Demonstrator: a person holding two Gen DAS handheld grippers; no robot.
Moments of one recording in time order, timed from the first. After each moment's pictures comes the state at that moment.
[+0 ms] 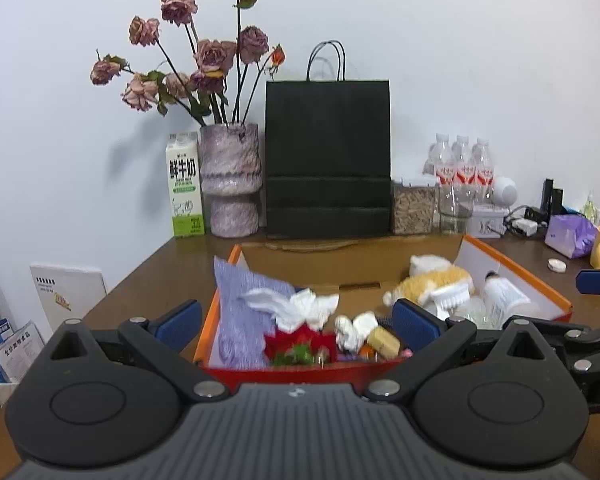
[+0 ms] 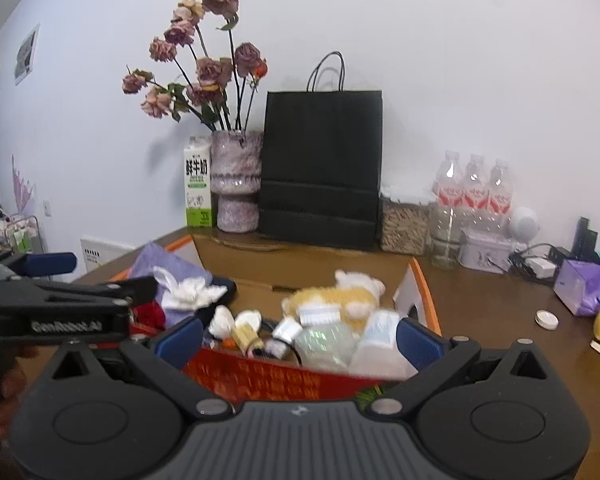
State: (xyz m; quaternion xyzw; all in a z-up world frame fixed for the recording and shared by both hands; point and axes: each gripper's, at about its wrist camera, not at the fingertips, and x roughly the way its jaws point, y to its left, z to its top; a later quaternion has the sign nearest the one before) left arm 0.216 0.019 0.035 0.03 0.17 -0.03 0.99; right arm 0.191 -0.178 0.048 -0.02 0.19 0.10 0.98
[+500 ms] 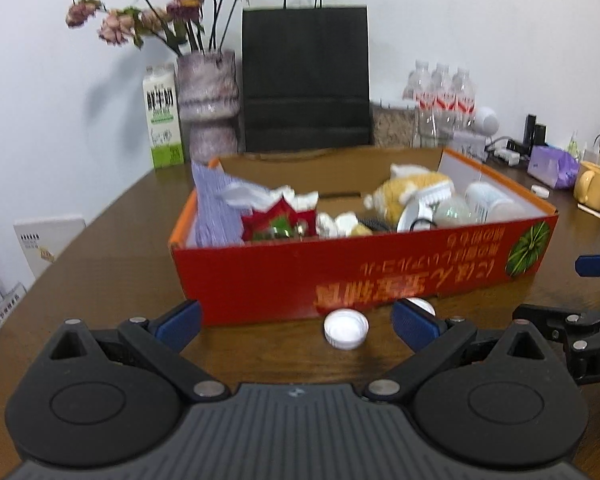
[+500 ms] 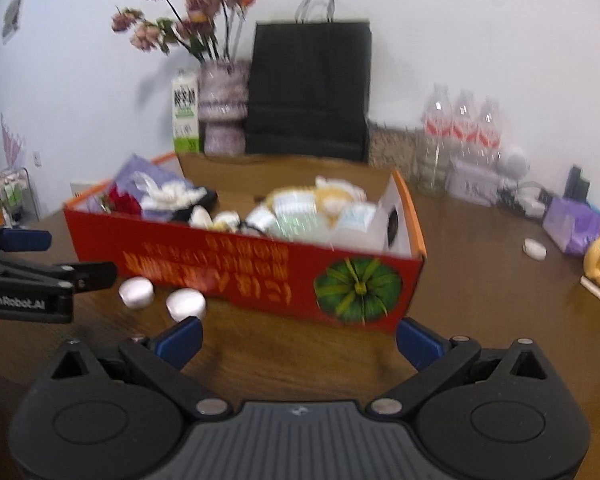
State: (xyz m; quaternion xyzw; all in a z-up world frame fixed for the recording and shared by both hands) left arm 0.206 0.017 -0.008 0.04 0.26 -0.06 0.96; right arm 0.182 -0.197 -0.003 -0.03 0.29 0.08 0.95
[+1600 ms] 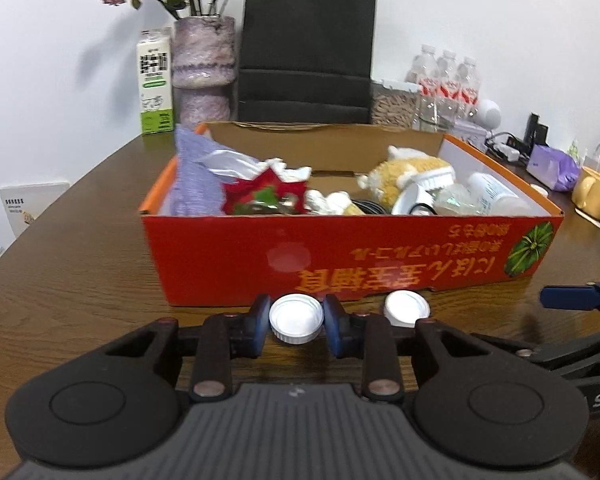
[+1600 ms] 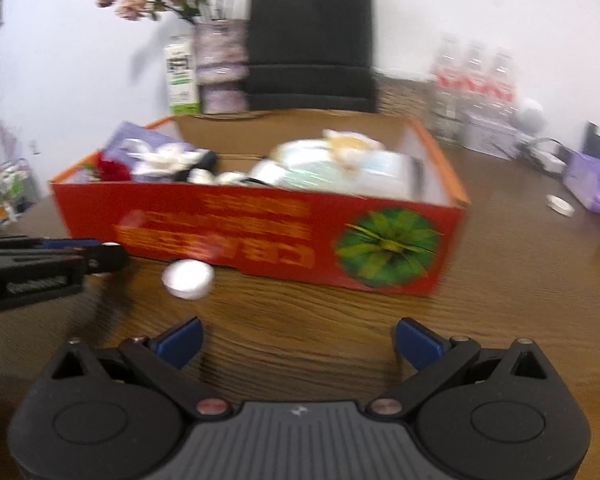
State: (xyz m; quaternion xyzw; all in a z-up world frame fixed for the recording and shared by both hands) left arm 0.220 0.020 -0.016 0.00 0.29 -0.06 0.95; right arm 0.206 -0.173 -0.016 -0.02 0.32 0.11 0.94
